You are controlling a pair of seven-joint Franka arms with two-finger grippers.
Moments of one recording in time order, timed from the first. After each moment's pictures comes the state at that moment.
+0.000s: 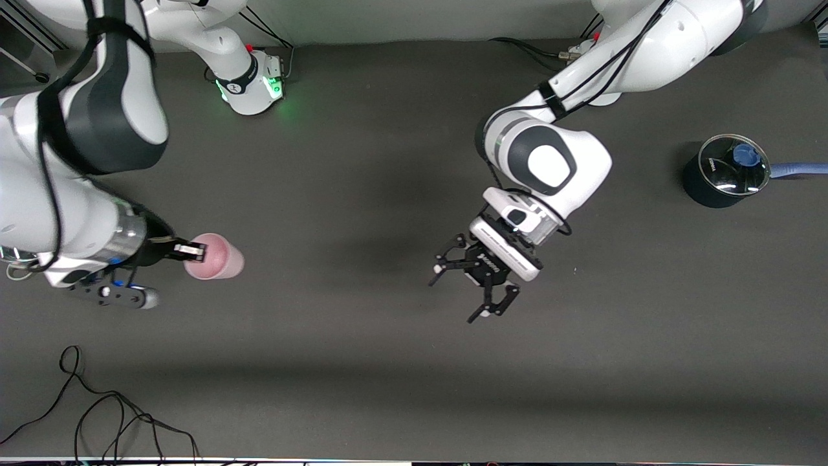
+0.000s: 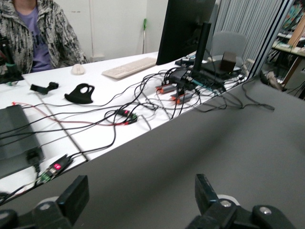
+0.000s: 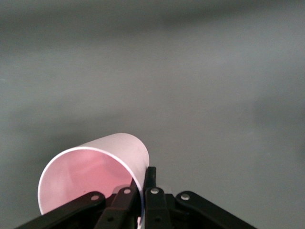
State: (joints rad) left arm 0.08 0.69 -0.95 -1.51 -1.76 3.33 2.15; right arm 0.46 0.41 -0.40 -1.29 0.20 1.55 0.23
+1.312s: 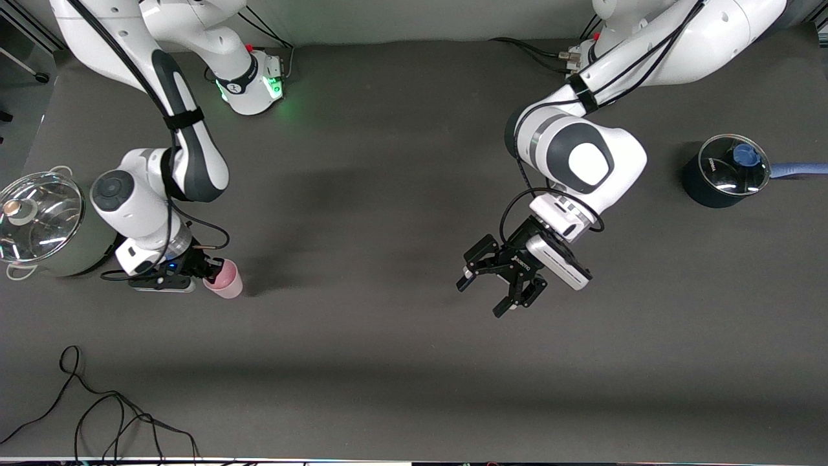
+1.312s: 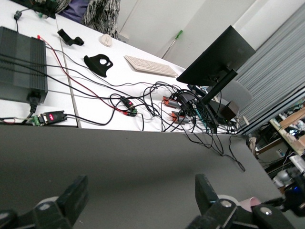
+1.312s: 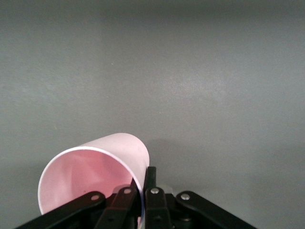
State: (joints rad) left arm 0.26 0.68 -1.08 -1.59 -1.77 3.29 1.61; right arm 0.47 0.32 -0.42 -2.19 0.12 2.67 0.03
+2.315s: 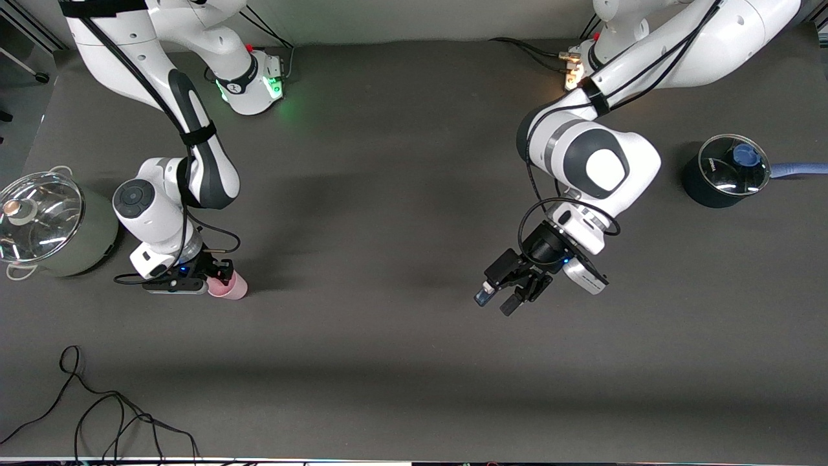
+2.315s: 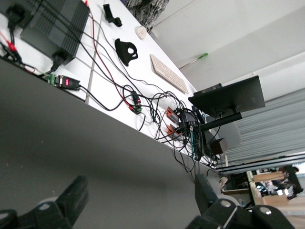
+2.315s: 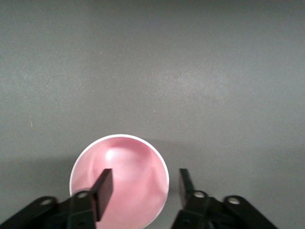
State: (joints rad) left arm 0.33 0.69 -1.12 -1.61 -1.77 3.29 1.18; right arm 0.47 0.38 -0.42 -2.20 0.12 2.72 0.01
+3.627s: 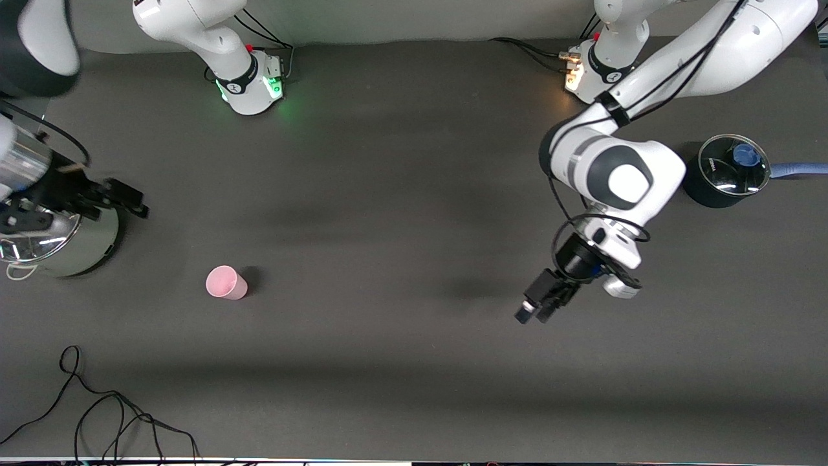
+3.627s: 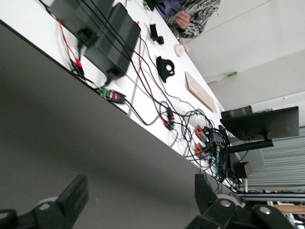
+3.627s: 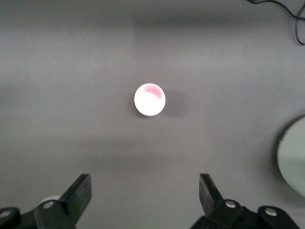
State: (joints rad) left arm 0.42 0.69 -1.08 -1.67 -1.70 3.33 1.10; right arm 0.47 -0.02 -0.49 -1.71 0.04 1.68 0.00
